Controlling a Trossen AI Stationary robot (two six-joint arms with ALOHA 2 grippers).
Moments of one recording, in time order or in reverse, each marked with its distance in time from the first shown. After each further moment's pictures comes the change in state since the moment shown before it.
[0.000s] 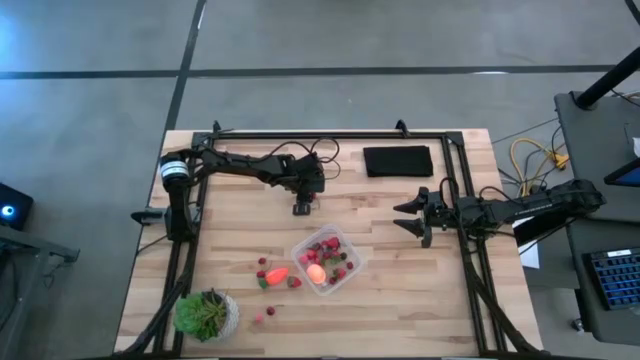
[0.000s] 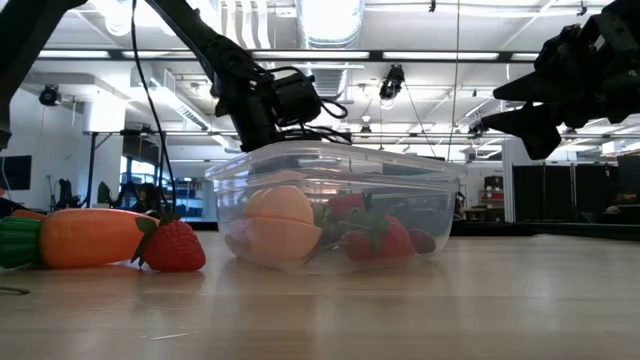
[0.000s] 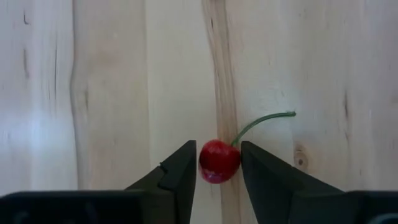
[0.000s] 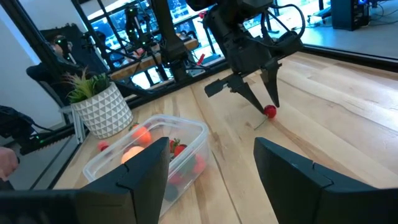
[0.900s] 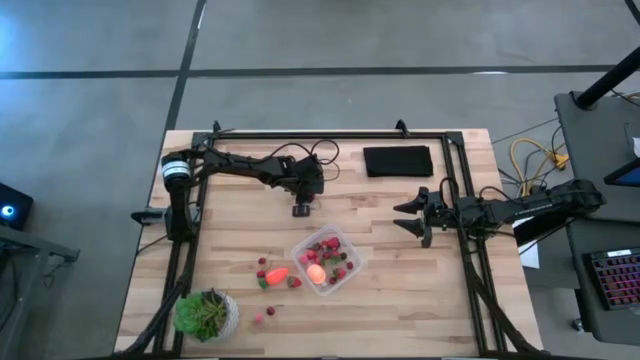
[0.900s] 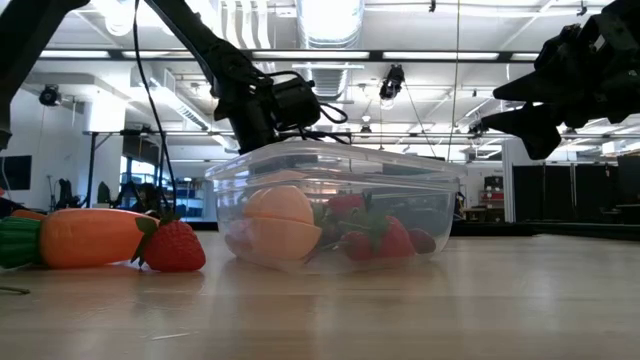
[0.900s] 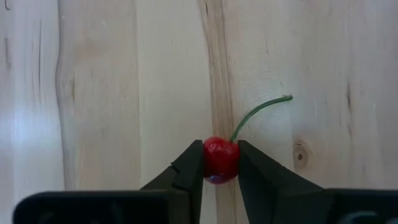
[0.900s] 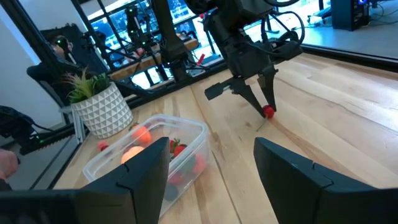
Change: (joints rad) left arm -0.003 0.013 -0.013 0.005 0.003 -0.005; right arm 0.000 0.000 0.000 0.000 0.000 0.000
